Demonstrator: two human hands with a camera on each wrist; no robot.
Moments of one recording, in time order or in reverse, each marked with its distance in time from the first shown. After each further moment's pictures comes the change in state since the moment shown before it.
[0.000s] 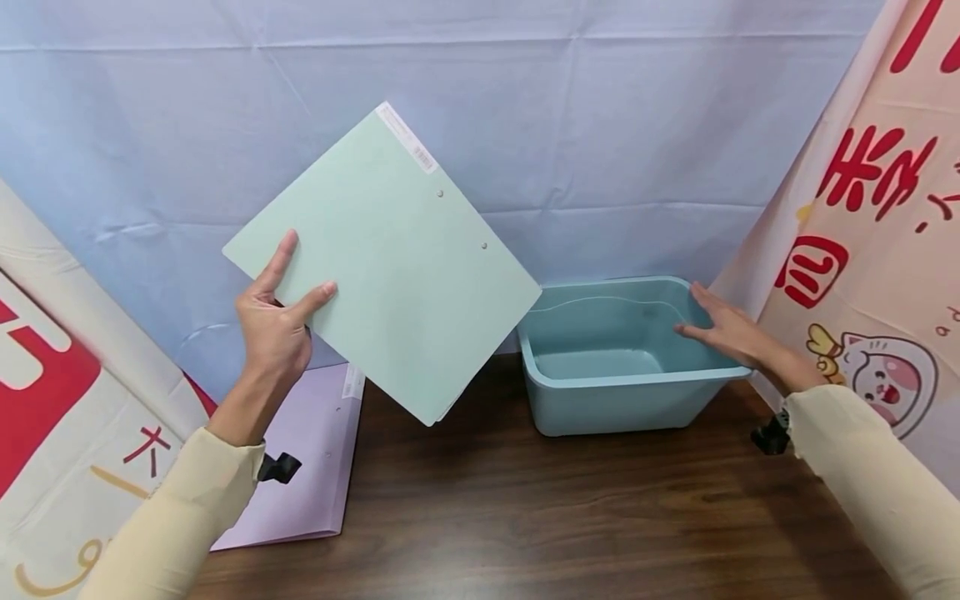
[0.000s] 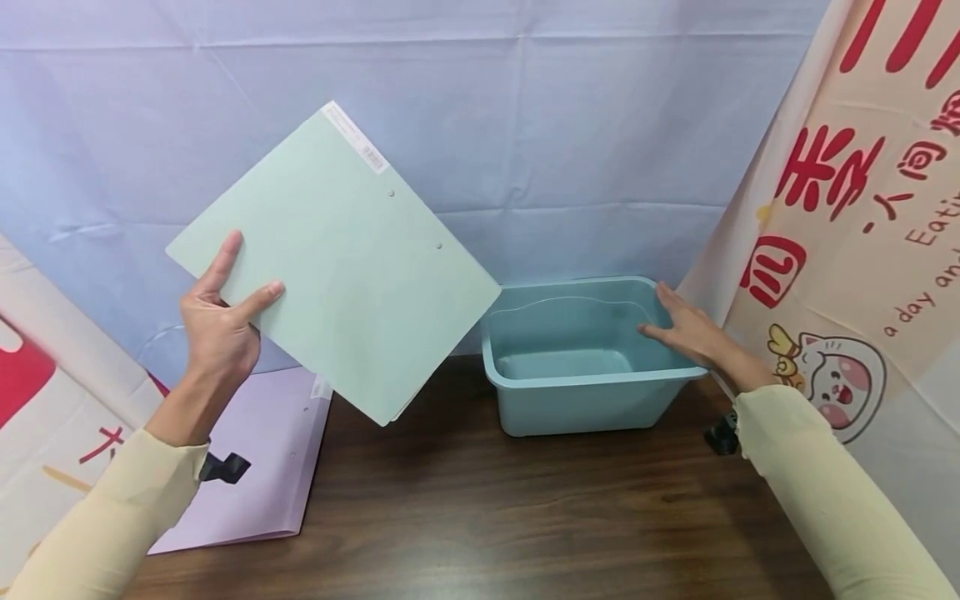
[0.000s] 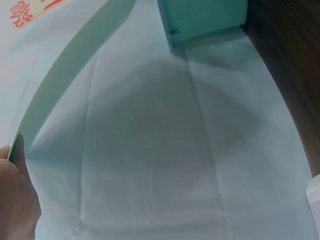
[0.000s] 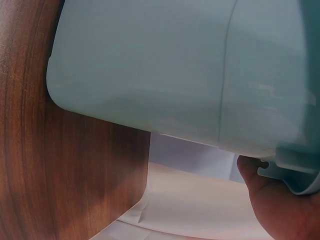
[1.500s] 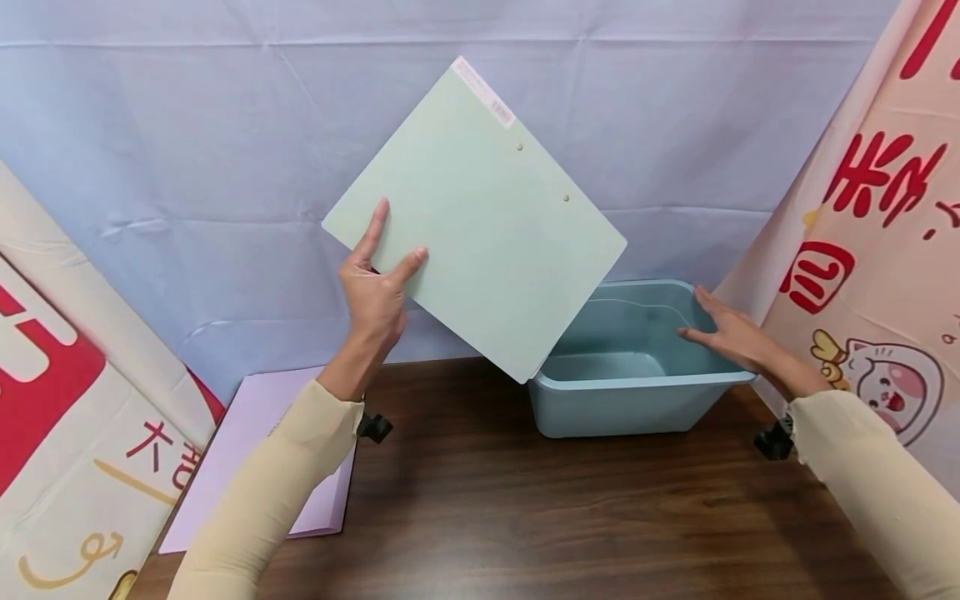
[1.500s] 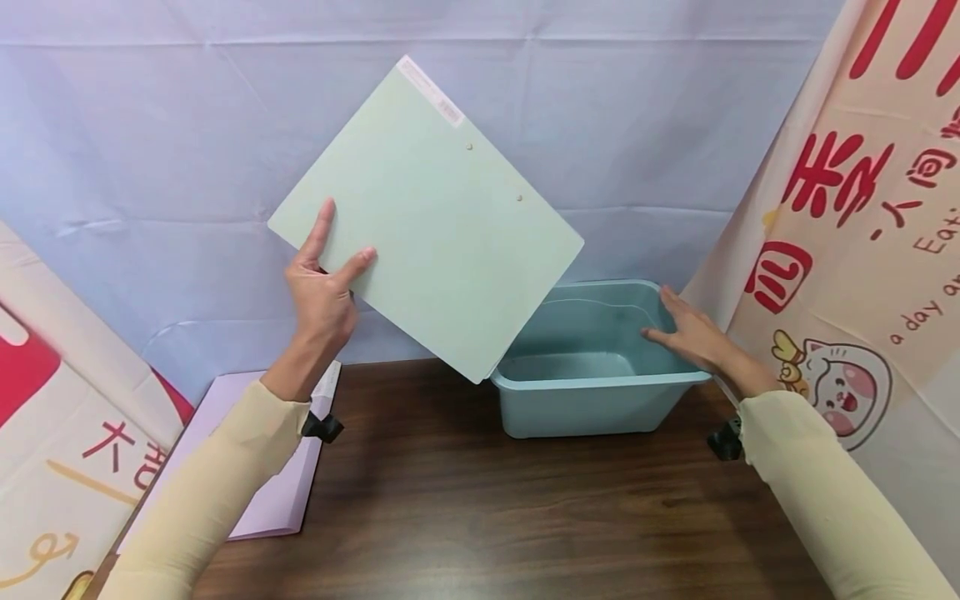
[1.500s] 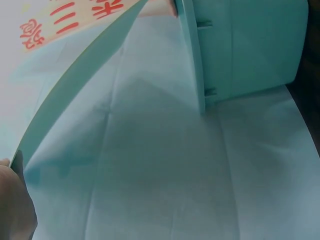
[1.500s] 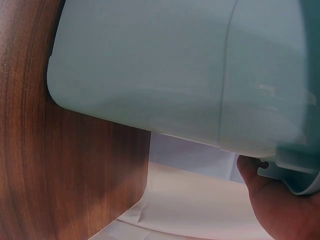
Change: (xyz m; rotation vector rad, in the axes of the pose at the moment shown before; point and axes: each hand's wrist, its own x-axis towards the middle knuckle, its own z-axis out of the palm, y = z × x) left_hand 0.003 -0.052 0.093 0.018 -0.042 0.098; right_hand 0.000 -0.002 0.001 -0.011 0.002 0.011
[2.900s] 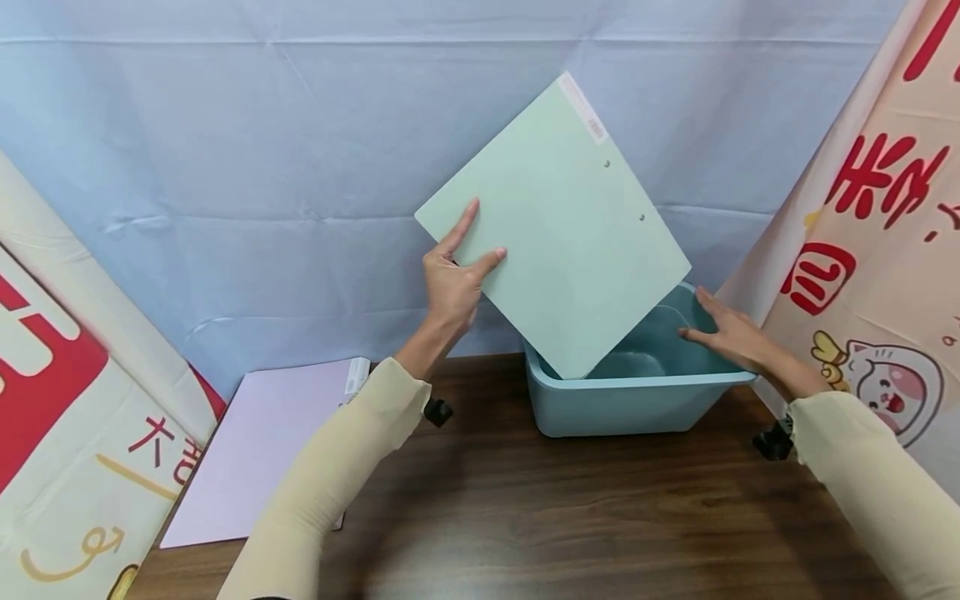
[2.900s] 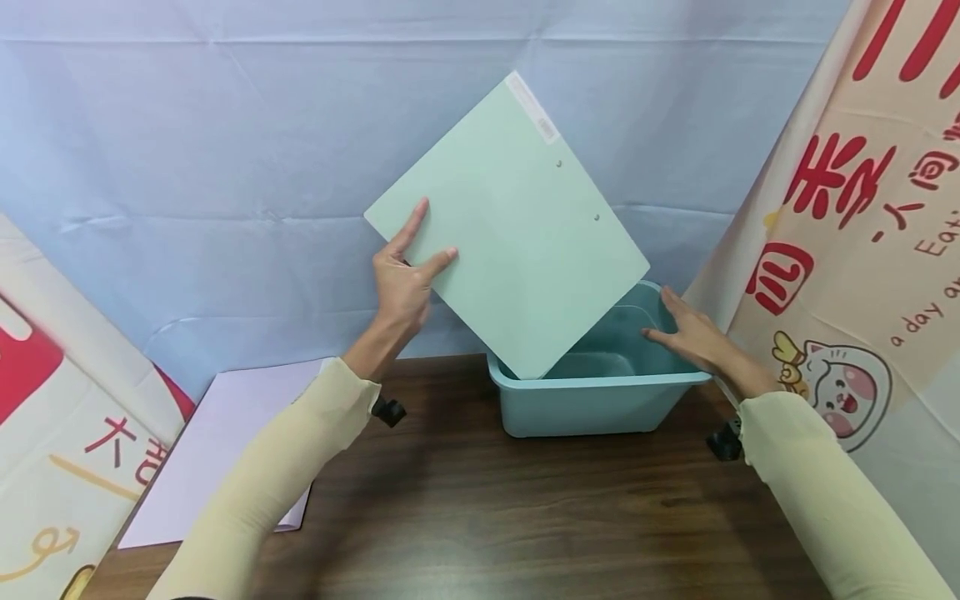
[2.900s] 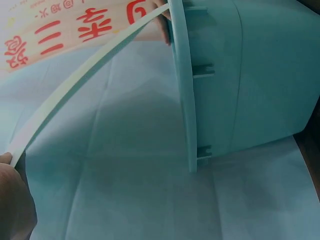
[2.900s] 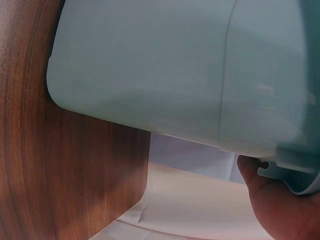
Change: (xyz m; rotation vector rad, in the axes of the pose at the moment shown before) left_hand -0.012 -0.048 0.067 0.029 -0.124 -0.115; right_hand 0.003 0.002 -0.001 -0.006 -0.010 -0.004
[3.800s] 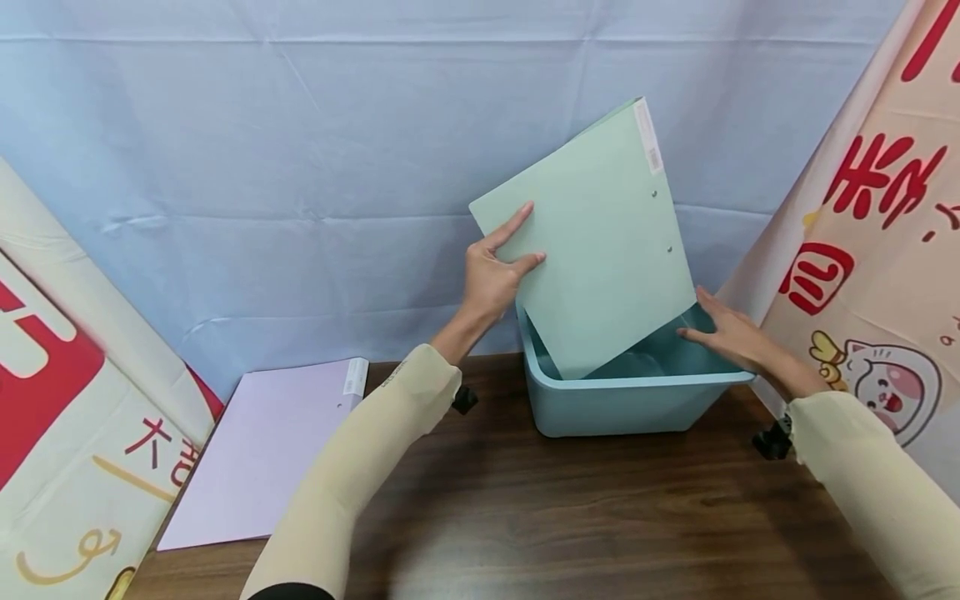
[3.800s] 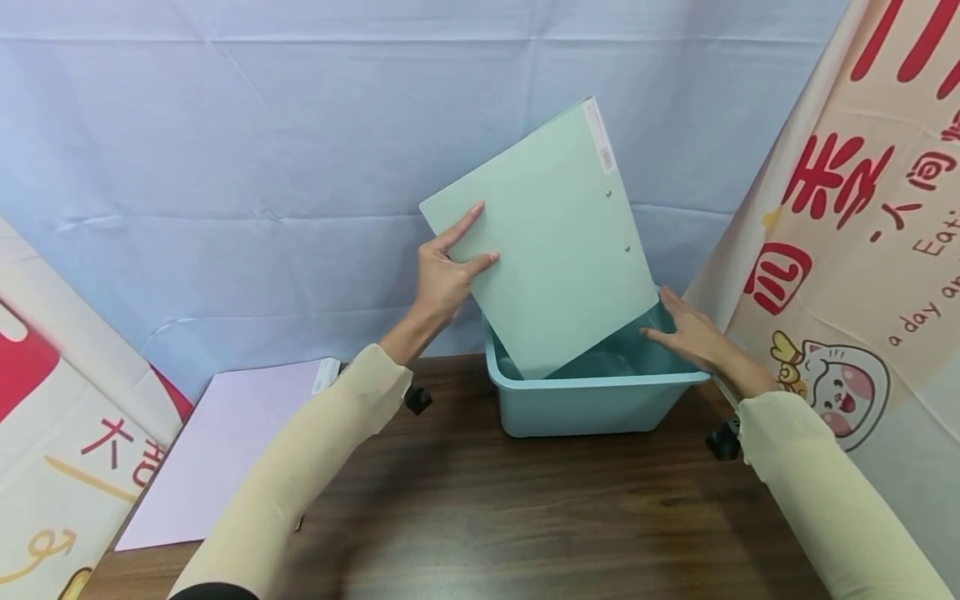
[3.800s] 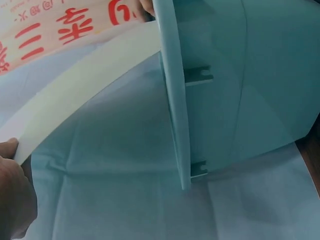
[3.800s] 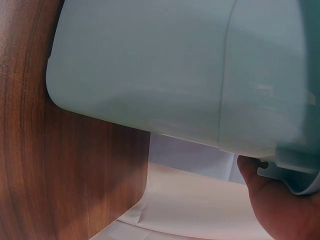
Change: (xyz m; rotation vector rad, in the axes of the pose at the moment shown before) left_hand 0.004 -0.028 0.032 0.192 -0.169 0.073; right_hand 0.003 0.002 0.000 -0.029 -0.003 0.022
